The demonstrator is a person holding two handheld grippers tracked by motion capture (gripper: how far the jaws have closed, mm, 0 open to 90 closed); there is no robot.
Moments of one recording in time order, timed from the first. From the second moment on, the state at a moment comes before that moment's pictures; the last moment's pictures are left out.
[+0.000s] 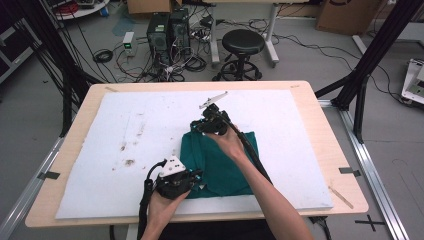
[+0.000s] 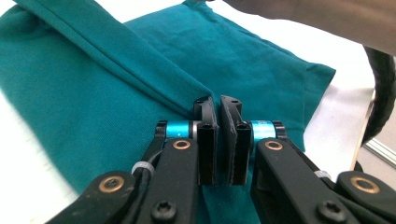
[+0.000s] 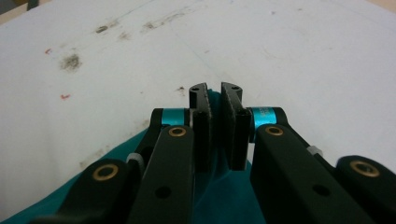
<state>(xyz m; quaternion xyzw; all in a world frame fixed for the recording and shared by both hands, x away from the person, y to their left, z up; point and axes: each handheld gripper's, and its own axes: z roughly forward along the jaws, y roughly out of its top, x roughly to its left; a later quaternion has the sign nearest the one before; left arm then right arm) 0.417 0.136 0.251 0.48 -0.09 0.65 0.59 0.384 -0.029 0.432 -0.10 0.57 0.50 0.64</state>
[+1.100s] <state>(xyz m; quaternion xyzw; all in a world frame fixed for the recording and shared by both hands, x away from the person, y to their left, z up) 0.423 0.052 0.266 0.50 -0.10 0.66 0.55 0.404 -0.113 0.438 -0.06 0.57 0.54 0.62</state>
